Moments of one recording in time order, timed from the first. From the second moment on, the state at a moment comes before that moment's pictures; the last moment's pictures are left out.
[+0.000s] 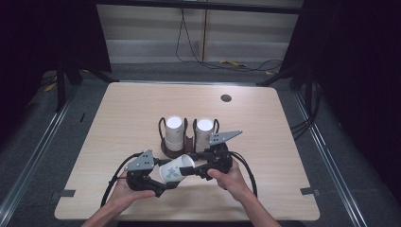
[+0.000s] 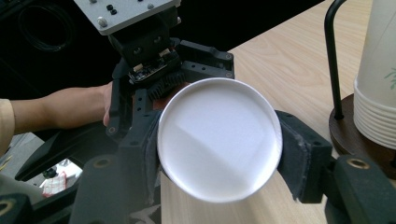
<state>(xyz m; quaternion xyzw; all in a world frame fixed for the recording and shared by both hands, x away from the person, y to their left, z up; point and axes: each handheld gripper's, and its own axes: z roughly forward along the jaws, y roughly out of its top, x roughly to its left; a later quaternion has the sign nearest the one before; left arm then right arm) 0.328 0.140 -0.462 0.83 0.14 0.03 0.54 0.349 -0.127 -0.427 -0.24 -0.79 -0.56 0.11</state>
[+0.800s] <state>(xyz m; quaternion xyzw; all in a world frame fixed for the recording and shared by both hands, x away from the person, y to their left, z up) 0.327 0.142 -0.459 0.83 0.15 0.03 0.54 0.348 -0.124 -0.427 -0.24 -0.79 -0.55 0.09</state>
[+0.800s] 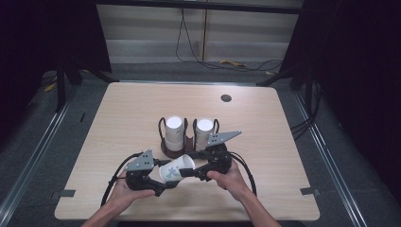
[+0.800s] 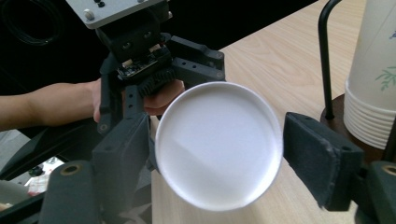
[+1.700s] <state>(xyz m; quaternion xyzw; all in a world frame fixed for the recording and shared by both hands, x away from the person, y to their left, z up) 0.331 0.142 -0.447 0.87 0.15 0.03 0.48 0.348 -0.131 -0.419 -0.24 -0.82 -0.52 0.07</state>
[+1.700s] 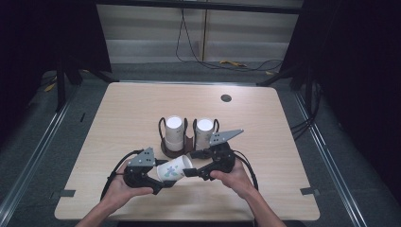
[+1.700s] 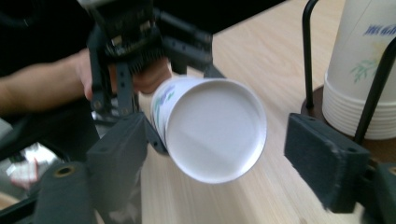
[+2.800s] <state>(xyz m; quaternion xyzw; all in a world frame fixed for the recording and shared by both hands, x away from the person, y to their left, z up) 0.327 0.129 -0.453 0.91 0.11 0.03 0.40 0.345 -0.114 -0.429 -0.18 -0.91 -0.37 0.08</state>
